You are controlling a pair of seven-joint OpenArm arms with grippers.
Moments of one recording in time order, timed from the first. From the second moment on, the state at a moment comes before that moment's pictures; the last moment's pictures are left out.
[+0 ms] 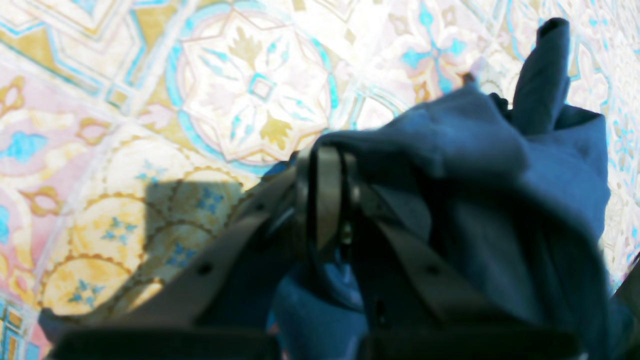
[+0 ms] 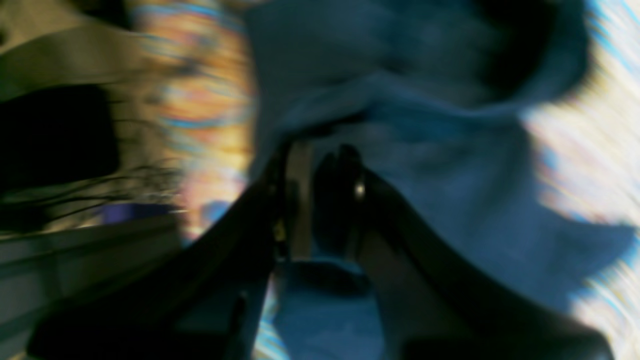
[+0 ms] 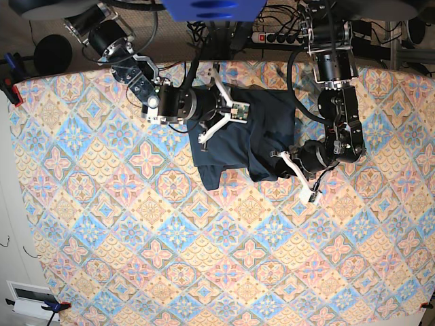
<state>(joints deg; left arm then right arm) -8.6 -6.1 -12.1 80.4 -28.1 -28.0 60.7 2.1 16.3 -37.4 108.4 16.2 41.6 -53.5</state>
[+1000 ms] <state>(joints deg) 8.1 -13.6 -15.2 95.8 -63.1 -28.4 69.5 6.3 13.9 -25.4 106.5 15.3 41.3 -53.9</state>
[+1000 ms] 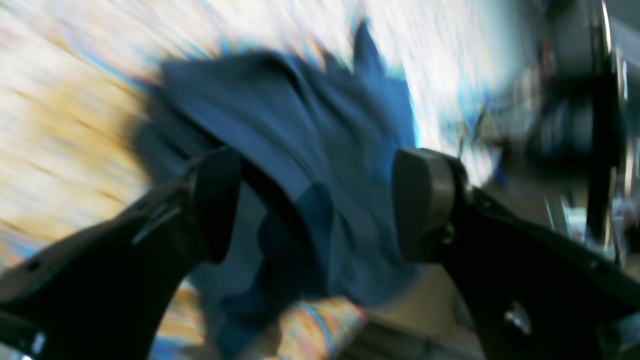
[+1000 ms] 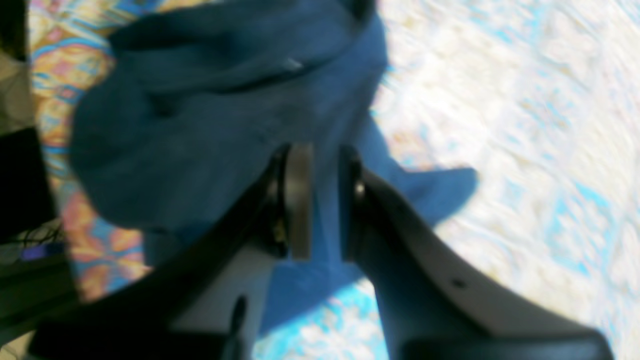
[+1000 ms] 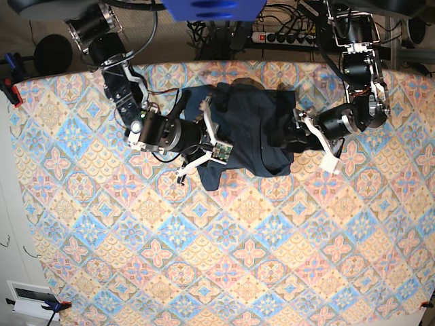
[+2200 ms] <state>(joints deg) 12.9 -15.1 -15.4 102.1 -55.4 -28.1 69.3 4.0 15.6 -20.1 106.6 15.5 41.2 -53.9</state>
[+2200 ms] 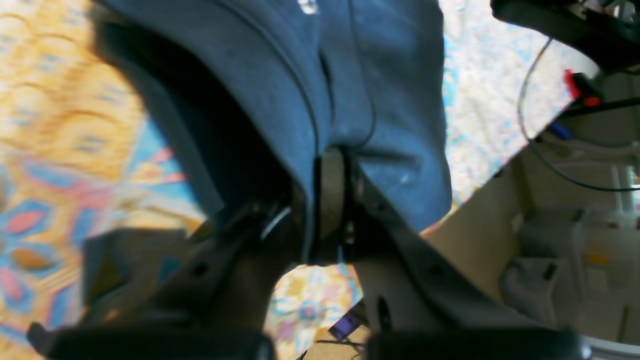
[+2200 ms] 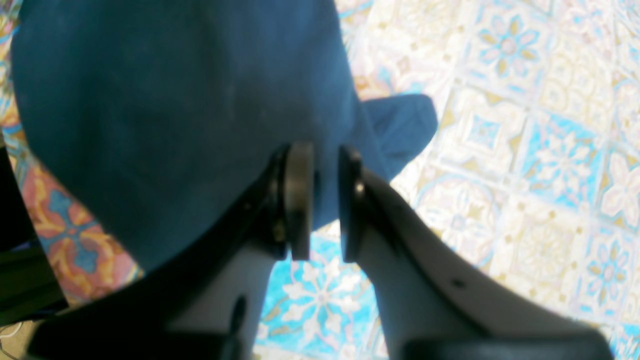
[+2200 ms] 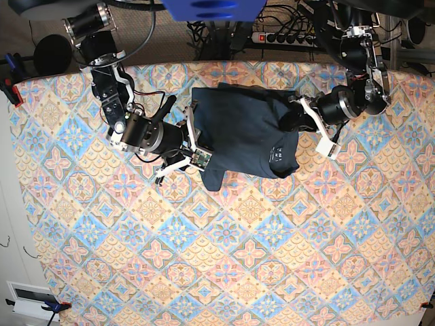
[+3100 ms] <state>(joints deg) 20.2 -19.0 -23.7 108.2 -55.2 -23.6 69.2 4.5 15.4 -20.4 105.6 15.4 41.1 -53.7</state>
